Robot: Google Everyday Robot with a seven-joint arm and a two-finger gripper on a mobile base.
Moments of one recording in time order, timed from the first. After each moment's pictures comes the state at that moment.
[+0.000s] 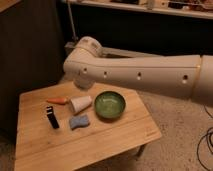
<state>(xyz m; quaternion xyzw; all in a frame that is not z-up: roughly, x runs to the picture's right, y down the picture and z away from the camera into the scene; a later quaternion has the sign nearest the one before) -0.084 -0.011 0.646 -0.14 -0.05 0.18 0.97</state>
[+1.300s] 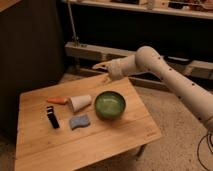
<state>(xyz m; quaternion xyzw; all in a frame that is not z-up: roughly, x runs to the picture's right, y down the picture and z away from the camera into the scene) -0.020 -0.076 0.701 -0.02 -0.49 -0.10 0.87</state>
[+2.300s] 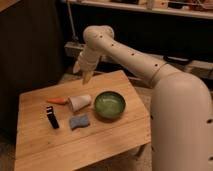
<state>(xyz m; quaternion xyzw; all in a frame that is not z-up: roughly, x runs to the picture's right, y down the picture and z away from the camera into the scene) -0.138 -0.049 0.775 -0.23 -0.29 -0.28 0.88</state>
